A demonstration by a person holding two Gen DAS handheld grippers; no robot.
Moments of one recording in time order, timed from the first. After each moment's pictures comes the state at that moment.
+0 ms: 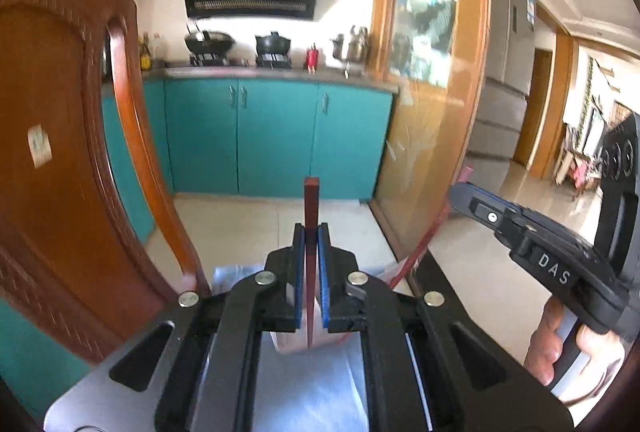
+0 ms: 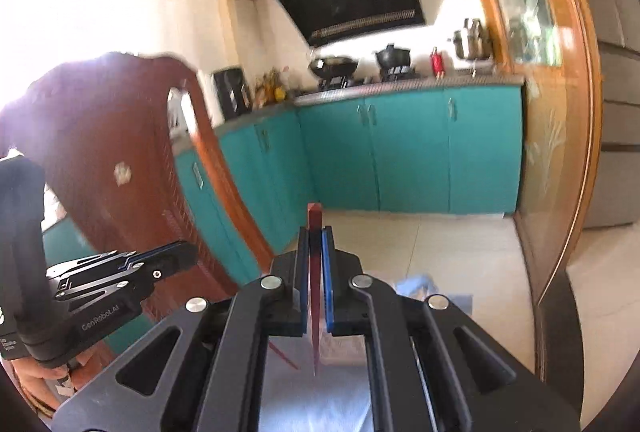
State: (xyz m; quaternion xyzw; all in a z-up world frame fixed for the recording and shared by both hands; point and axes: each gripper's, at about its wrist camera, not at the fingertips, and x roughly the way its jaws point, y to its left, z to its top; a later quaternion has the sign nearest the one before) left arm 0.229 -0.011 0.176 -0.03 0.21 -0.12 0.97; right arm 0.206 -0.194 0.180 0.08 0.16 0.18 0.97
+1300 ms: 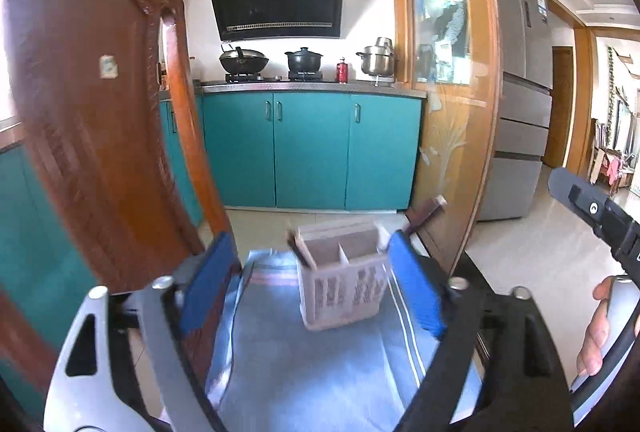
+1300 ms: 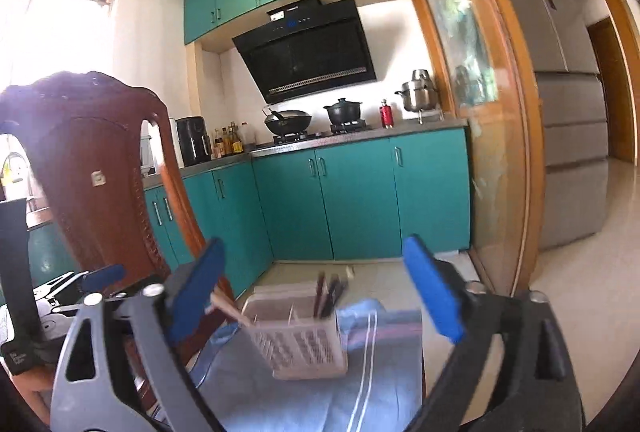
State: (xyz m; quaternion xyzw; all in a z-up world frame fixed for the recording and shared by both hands) left arm 0.141 -0.011 0.087 0.00 0.17 -0.05 0.98; right arm 0.109 -0.244 0.100 0.10 0.08 0.10 0.99
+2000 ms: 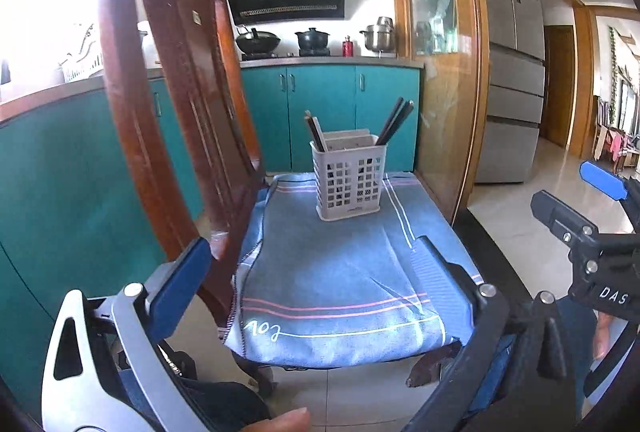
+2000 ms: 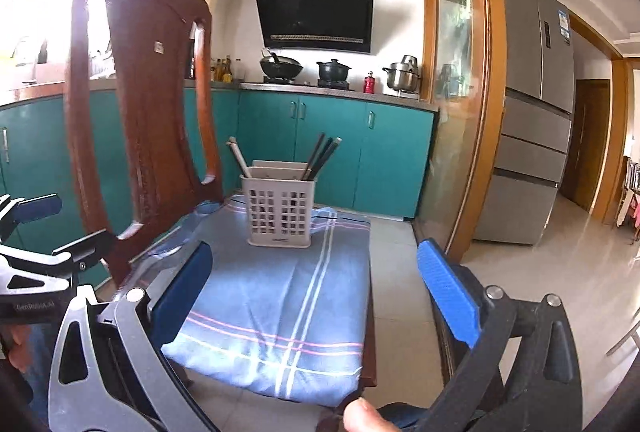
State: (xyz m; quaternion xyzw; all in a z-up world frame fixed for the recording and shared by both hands) left arm -0.039 0.013 0.025 0.02 0.19 -0.03 0.98; right arm -0.055 -0.184 0.029 -0.06 0.14 0.03 0.99
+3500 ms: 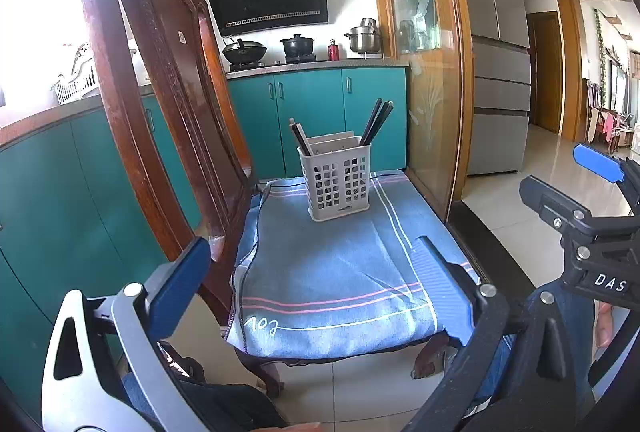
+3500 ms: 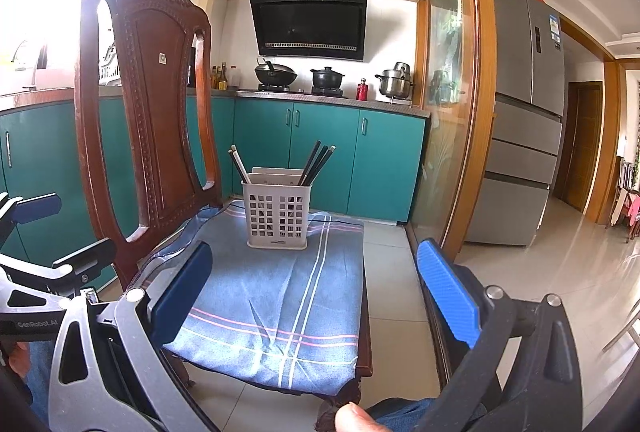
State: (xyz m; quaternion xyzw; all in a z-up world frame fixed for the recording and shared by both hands) left arm -0.052 0.003 0.028 0.05 0.19 -0.05 0.98; right arm -0.075 -0.179 0.029 -0.05 0.13 0.02 0.99
